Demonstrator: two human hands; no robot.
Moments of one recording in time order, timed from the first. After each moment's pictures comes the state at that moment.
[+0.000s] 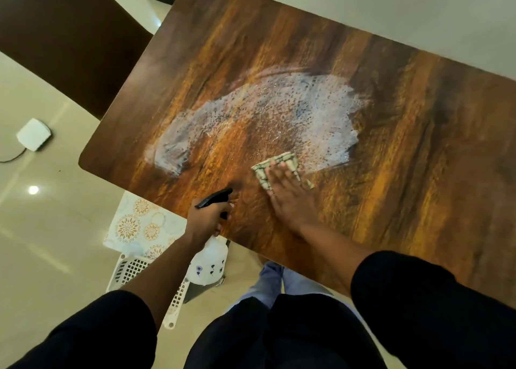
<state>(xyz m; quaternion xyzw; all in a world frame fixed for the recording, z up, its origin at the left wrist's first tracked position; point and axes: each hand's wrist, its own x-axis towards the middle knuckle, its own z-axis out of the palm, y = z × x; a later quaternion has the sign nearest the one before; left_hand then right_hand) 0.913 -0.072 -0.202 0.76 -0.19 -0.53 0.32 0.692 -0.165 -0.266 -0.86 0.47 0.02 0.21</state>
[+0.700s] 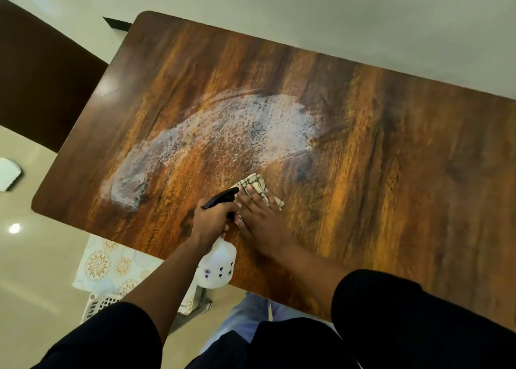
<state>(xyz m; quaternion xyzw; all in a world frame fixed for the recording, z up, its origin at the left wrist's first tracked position) 0.816 -0.157 -0.196 0.76 -0.22 -0.53 0.31 0.658 -0.171 -0.270 -0.88 0.43 0.01 0.21</state>
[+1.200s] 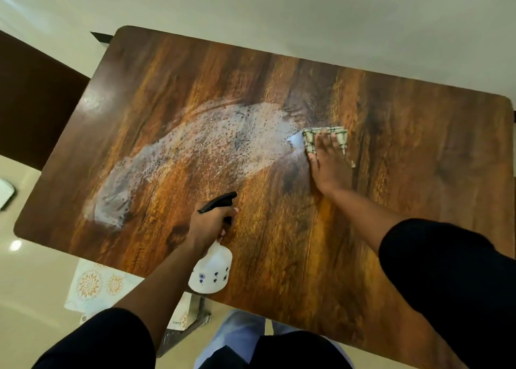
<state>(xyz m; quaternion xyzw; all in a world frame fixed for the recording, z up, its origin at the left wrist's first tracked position) 0.793 -0.187 -0.191 0.74 -0.25 -0.55 0.28 0.507 -0.331 -0.272 -0.71 0.67 -0.01 0.21</state>
